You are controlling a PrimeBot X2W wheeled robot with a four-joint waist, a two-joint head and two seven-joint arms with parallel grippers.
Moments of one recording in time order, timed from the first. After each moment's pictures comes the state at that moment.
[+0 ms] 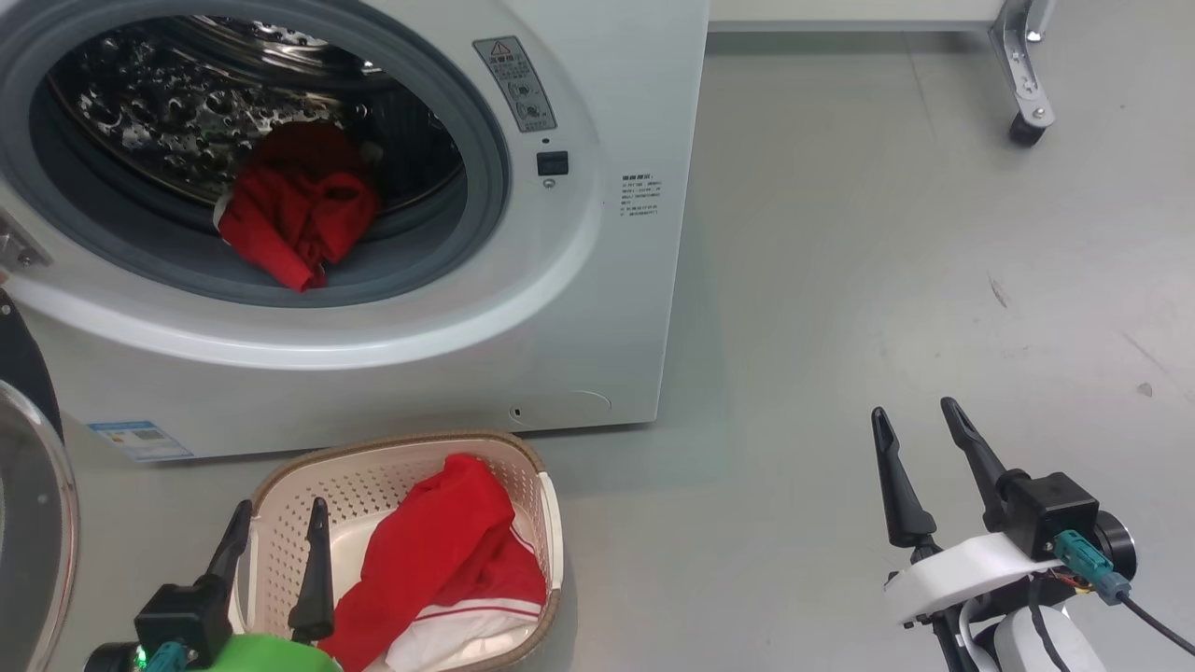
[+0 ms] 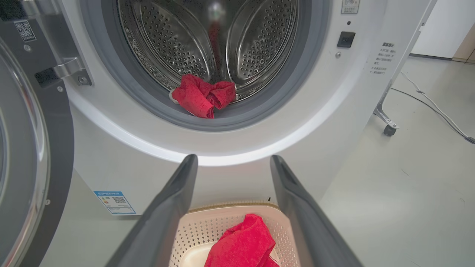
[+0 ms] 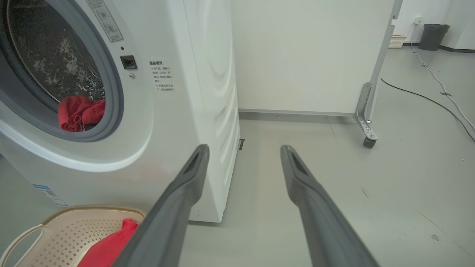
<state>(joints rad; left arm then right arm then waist) 0.04 0.04 -0.03 0.24 -0.26 -0.05 -0.25 -0.03 -0.04 0.11 0.22 0.20 0.07 -0.26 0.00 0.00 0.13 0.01</state>
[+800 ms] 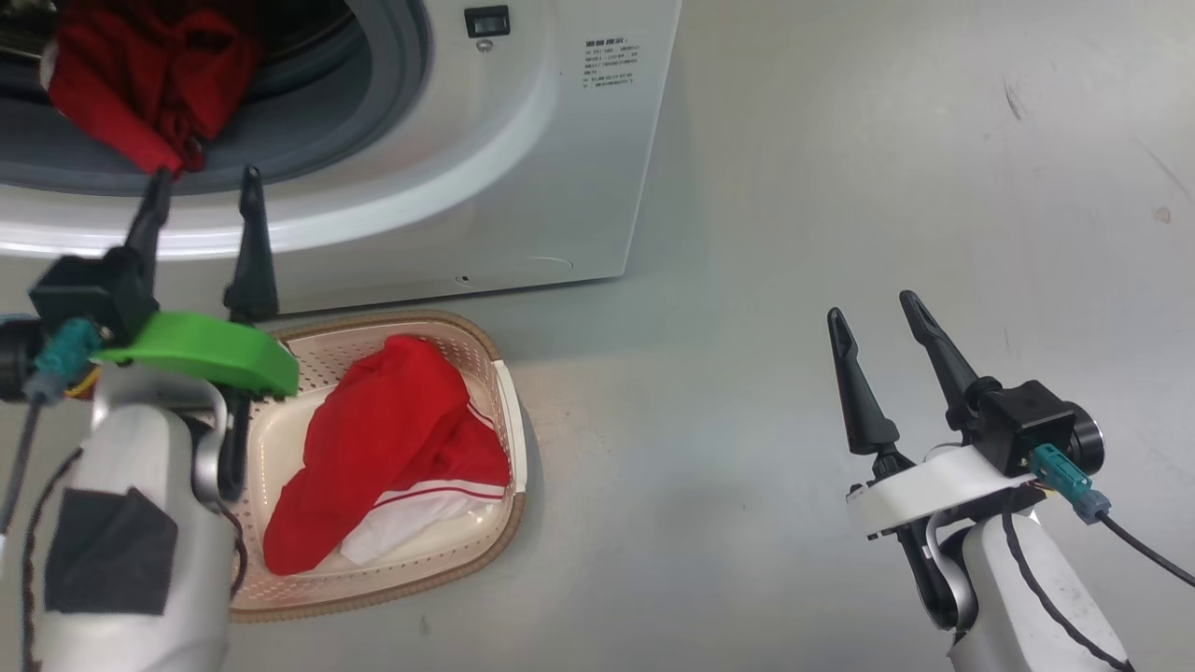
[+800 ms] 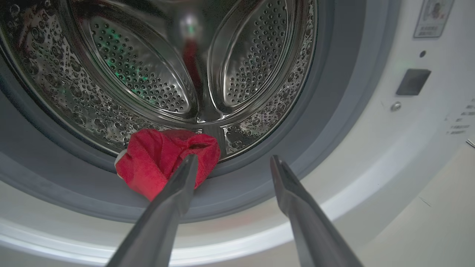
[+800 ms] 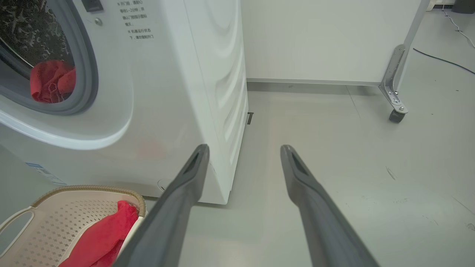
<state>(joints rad) -0.49 0.07 -0.04 0.37 -0.26 -0.04 -0.19 -0.18 -0.05 0.19 0.20 0.21 0.07 -0.26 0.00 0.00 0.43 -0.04</state>
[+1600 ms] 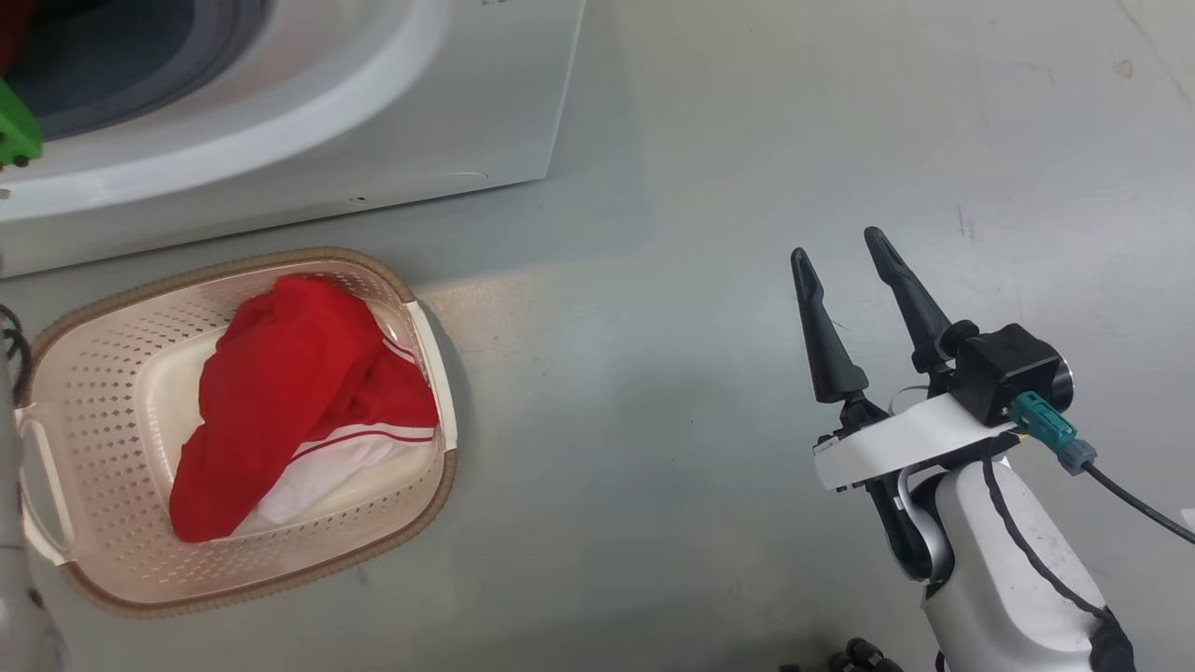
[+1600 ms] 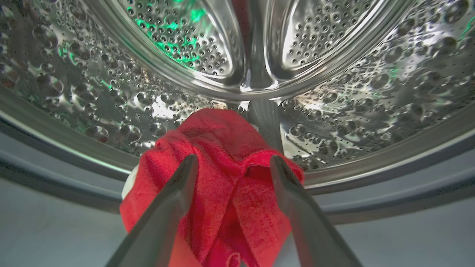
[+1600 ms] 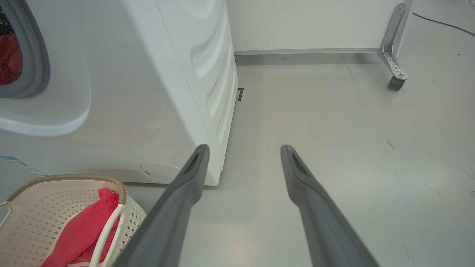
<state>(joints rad) -0.94 0.24 0.06 0.62 -0.25 0.05 0.08 -0.29 -0.05 0.26 0.19 0.27 0.06 -0.26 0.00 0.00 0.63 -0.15</state>
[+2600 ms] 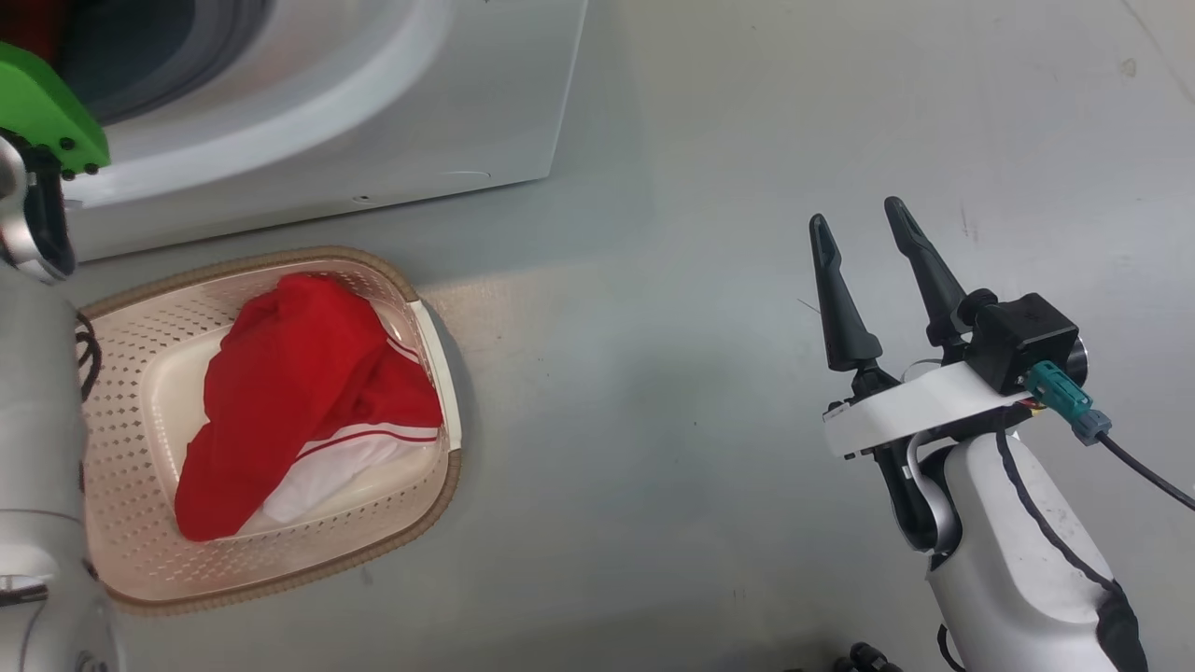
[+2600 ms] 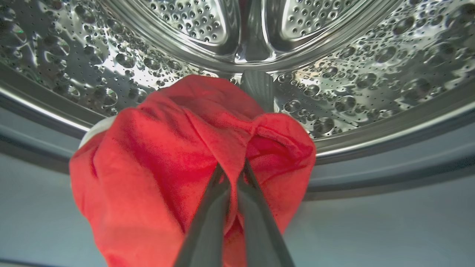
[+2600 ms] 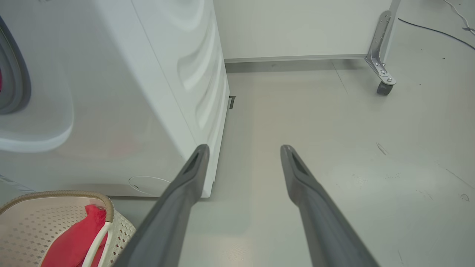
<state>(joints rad) -1.03 0.18 0.06 0.86 -0.25 0.07 0.03 -0.34 -0.05 0.25 0.22 0.30 0.03 -0.26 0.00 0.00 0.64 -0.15</state>
